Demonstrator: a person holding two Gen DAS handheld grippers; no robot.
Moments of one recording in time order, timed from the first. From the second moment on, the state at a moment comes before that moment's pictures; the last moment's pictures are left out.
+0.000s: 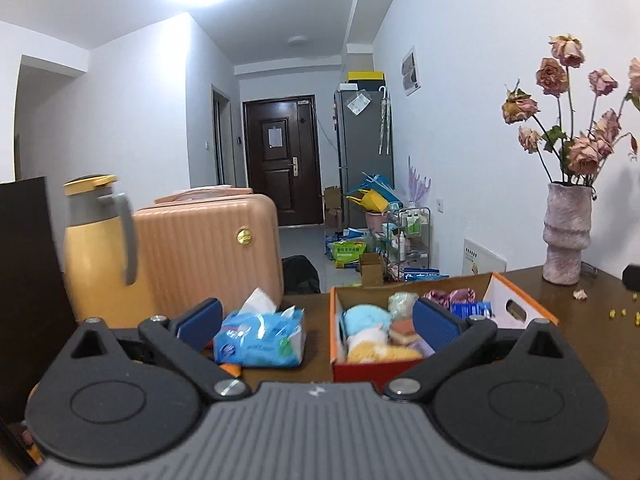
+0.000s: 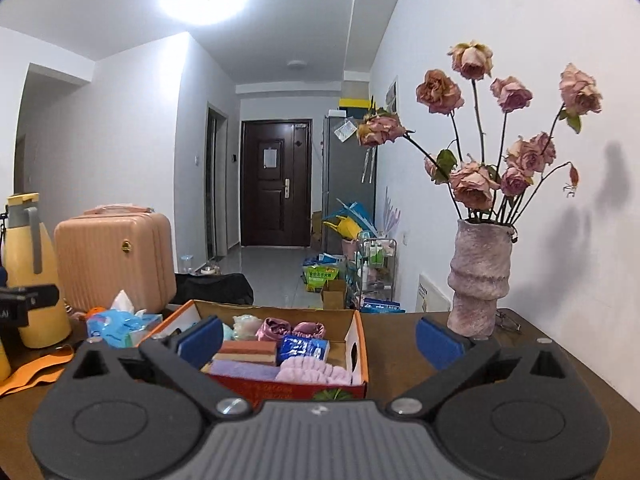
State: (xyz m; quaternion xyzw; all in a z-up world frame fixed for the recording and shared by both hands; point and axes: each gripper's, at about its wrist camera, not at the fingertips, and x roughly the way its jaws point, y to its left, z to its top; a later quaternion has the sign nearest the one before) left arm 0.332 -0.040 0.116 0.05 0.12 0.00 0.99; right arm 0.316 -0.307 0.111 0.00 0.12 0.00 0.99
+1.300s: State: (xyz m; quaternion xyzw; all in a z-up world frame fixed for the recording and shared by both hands) left arm 0.172 0.056 0.017 0.02 0.18 0.02 0.98; right arm 0.151 -0.225 0.022 0.02 0.18 0.11 0.98
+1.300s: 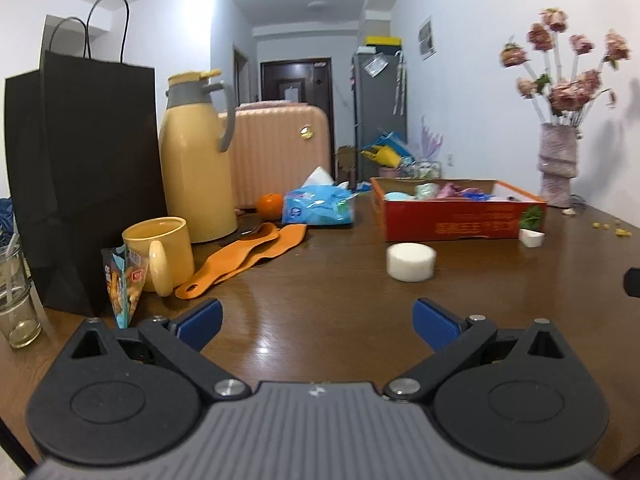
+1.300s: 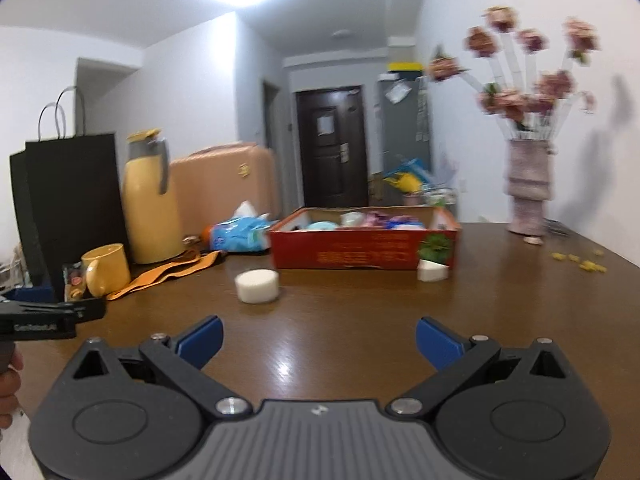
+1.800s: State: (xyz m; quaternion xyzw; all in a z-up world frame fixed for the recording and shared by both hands) left arm 0.291 0.104 0.022 0.02 0.24 0.06 0.97; right arm 0.385 -0.098 -0.004 -0.04 0.30 0.19 0.93
